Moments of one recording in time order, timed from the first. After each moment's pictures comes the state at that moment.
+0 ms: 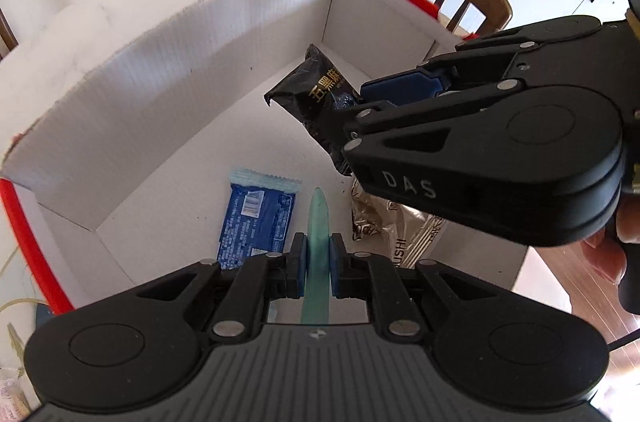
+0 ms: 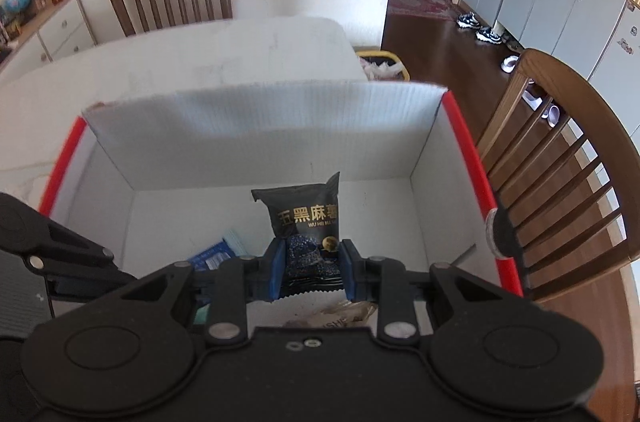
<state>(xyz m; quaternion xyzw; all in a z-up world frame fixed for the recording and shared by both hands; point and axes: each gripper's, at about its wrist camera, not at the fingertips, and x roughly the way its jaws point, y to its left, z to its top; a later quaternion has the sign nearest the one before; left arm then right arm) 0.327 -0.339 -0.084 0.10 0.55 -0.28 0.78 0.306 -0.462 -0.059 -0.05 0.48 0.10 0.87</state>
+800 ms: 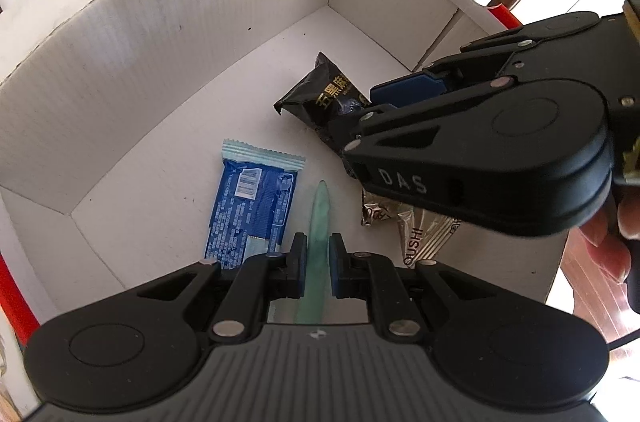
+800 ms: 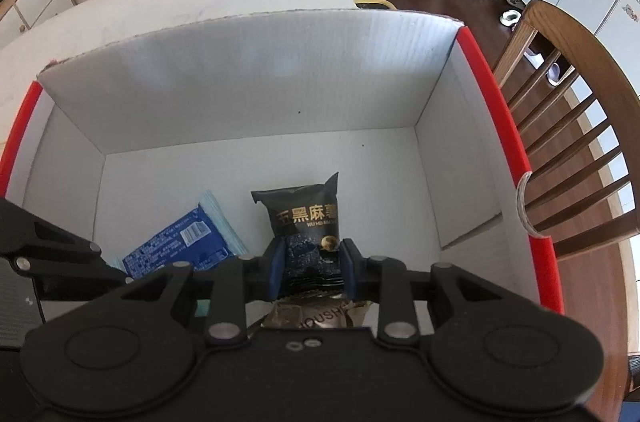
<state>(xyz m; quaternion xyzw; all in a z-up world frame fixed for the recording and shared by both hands) 0.335 -0.337 -0.104 0.09 0.58 -0.28 0.75 0.328 -0.459 -0.091 -0.05 0.55 0.09 0.83</state>
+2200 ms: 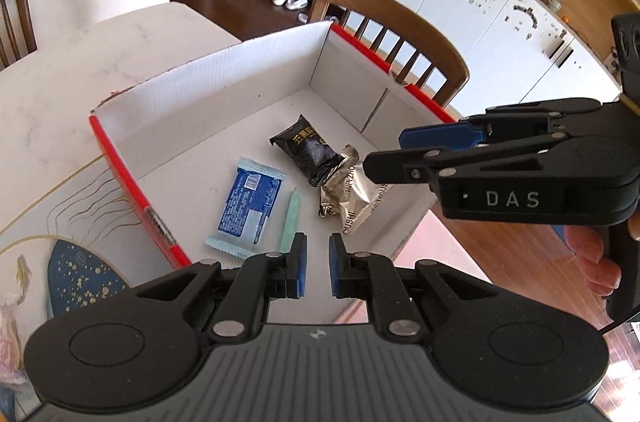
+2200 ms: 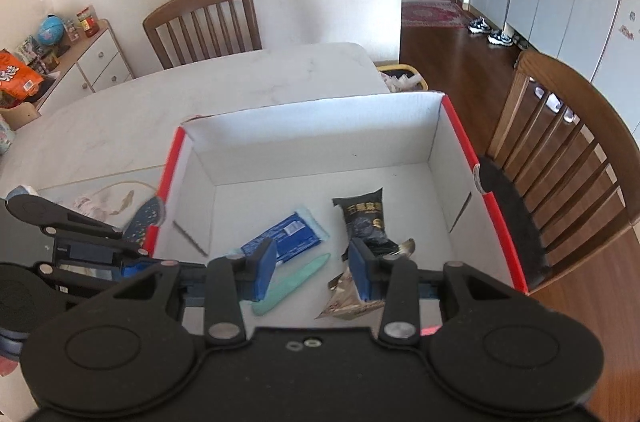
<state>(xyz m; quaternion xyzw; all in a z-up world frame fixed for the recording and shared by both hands) 0.254 -0.273 -0.021 0.01 0.48 -0.30 0.82 0.227 -0.465 0.010 0.00 0.45 0.14 0.88</state>
